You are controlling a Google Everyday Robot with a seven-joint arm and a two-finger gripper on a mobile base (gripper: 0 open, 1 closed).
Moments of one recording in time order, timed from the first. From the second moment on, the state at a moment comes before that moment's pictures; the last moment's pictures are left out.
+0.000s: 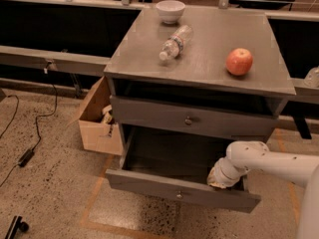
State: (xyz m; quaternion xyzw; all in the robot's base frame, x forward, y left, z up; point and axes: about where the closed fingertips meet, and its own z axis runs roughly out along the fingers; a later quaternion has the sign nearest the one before) arm 0.528 -0.218 0.407 -0.67 0.73 0.06 0.12
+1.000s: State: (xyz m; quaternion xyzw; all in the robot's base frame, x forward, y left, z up) arm 0.500 -0.209 0.407 -0.66 0.74 0.09 0.10
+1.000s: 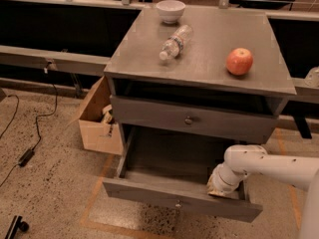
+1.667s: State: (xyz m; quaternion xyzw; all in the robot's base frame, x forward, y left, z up) arm 0.491 -0.207 0.408 -0.66 0.74 0.10 0.09
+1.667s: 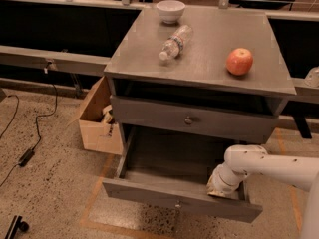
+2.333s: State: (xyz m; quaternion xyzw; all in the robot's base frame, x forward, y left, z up) arm 0.492 -0.207 0.408 -0.66 0.74 0.10 0.09
